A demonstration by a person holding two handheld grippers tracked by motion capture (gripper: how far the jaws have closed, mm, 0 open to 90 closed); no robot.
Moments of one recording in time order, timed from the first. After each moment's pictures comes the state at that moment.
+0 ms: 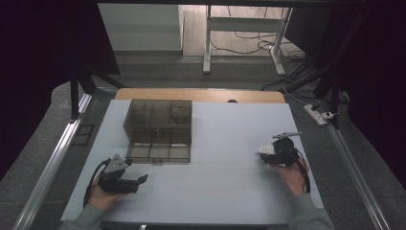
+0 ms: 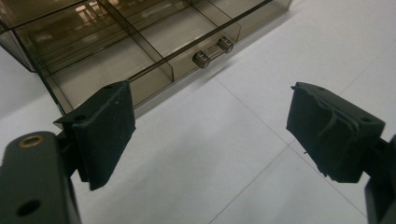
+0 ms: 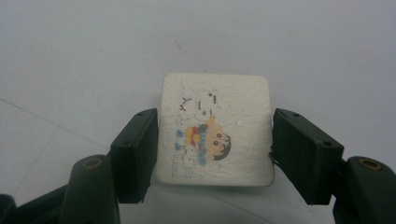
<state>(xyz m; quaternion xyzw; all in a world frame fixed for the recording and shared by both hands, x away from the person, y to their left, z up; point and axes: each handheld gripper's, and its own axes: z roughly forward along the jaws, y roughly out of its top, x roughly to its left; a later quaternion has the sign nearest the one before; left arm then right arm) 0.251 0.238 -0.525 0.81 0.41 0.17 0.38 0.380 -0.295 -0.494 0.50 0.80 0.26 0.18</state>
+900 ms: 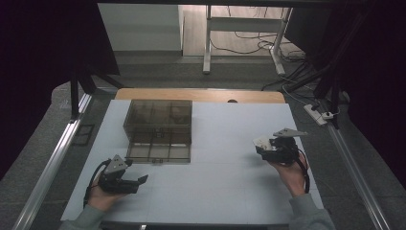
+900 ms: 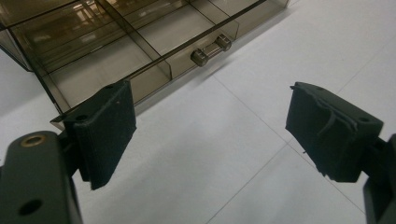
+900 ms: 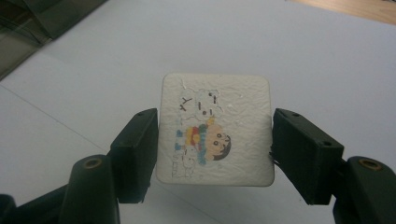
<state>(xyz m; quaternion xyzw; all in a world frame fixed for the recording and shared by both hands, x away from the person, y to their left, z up) 0.250 0.238 -0.525 0.81 0.41 0.17 0.38 0.364 -0.283 -0.464 0.44 0.80 0.36 0.21</state>
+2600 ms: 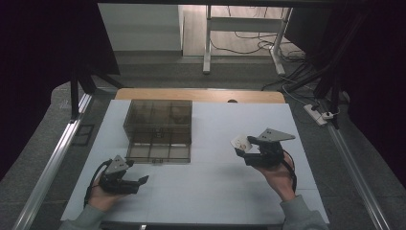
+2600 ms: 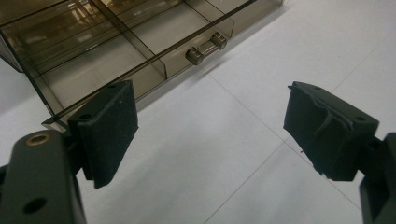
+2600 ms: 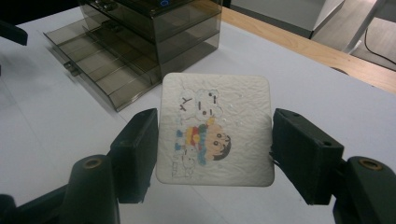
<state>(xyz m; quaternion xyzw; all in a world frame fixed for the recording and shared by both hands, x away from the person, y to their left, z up) 0.251 0.236 -0.527 0.82 0.40 0.16 0.38 0.335 -0.227 -0.435 0.31 0.82 0.45 0.19</state>
